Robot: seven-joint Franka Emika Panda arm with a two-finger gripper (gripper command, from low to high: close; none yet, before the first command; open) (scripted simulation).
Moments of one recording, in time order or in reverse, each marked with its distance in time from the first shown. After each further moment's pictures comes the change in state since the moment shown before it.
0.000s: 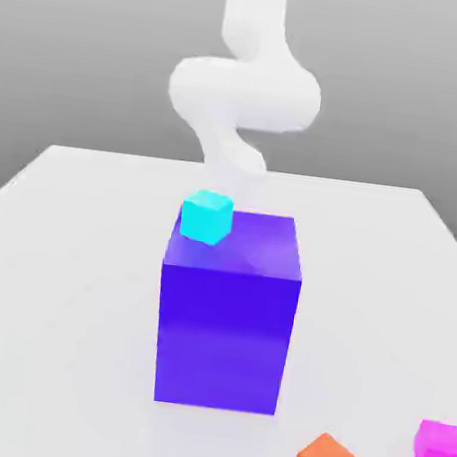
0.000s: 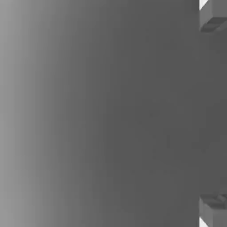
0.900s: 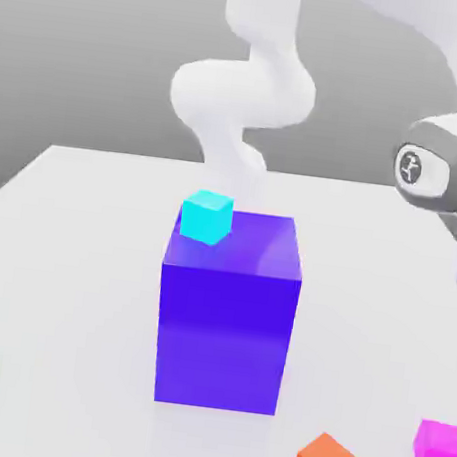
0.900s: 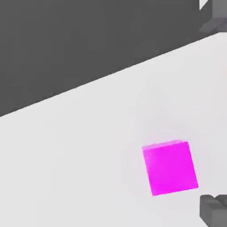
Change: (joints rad) arm 0.406 0.985 0.120 -0.033 -0.057 0.322 -0.681
